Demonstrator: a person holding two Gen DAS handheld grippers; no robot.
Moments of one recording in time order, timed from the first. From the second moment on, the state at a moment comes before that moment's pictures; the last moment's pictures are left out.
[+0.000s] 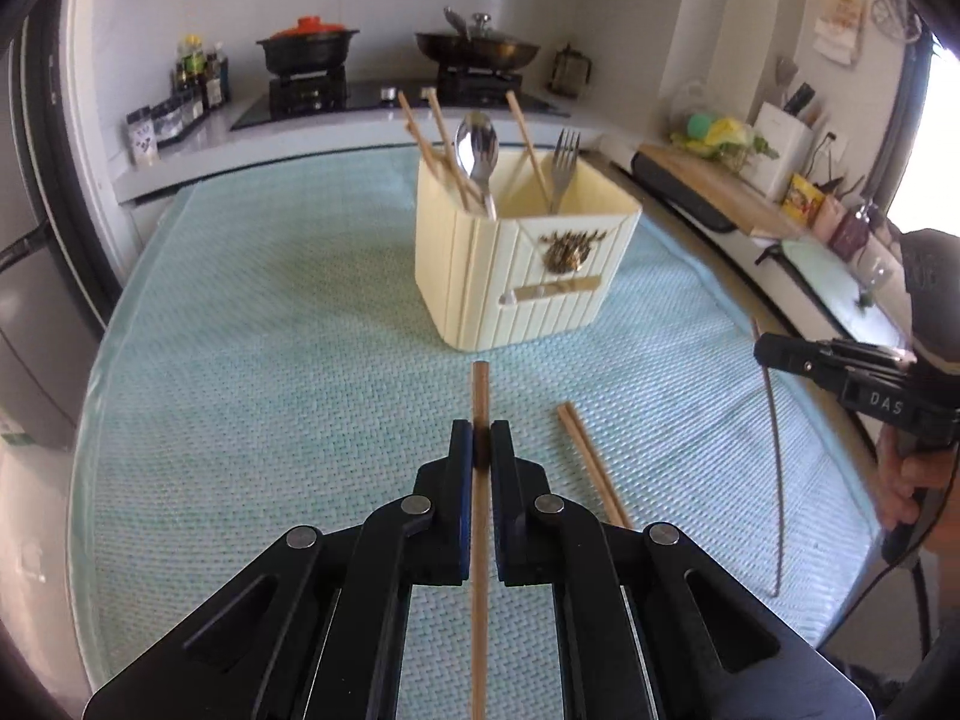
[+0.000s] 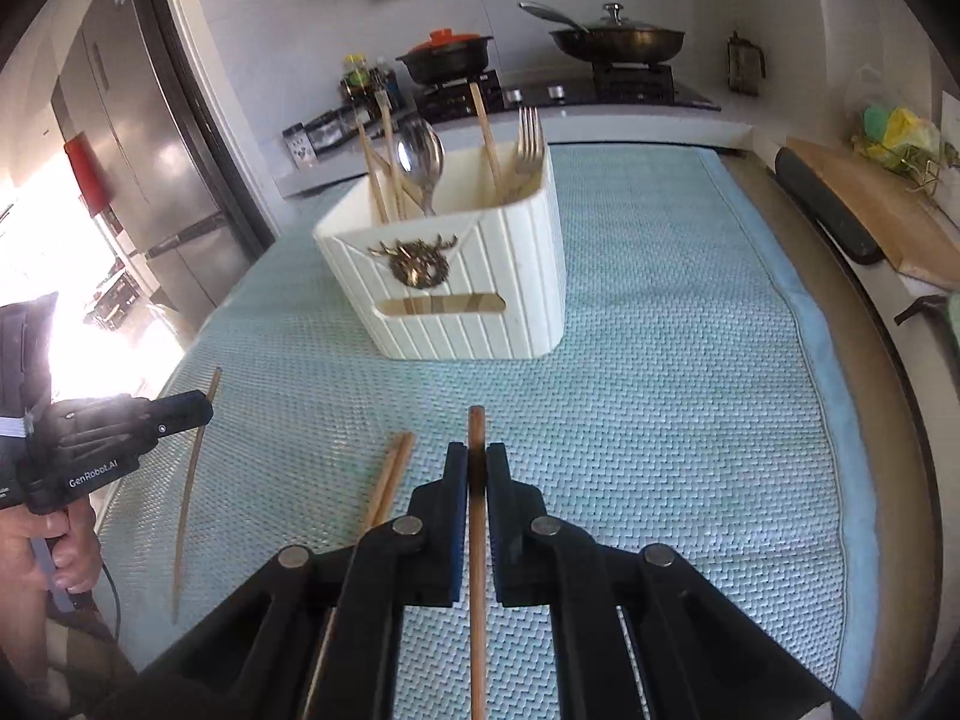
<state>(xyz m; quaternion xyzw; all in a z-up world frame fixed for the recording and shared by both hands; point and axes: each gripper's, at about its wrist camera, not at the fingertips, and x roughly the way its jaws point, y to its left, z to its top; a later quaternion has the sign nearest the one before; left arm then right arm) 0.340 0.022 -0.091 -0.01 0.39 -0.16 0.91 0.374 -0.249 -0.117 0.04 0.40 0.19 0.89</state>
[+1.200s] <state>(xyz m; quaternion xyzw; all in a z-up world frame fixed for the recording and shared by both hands) 0.329 0.026 0.055 -0.06 0.23 -0.21 0.95 0.322 -0.221 0.036 -0.01 0.18 0.21 0.96</state>
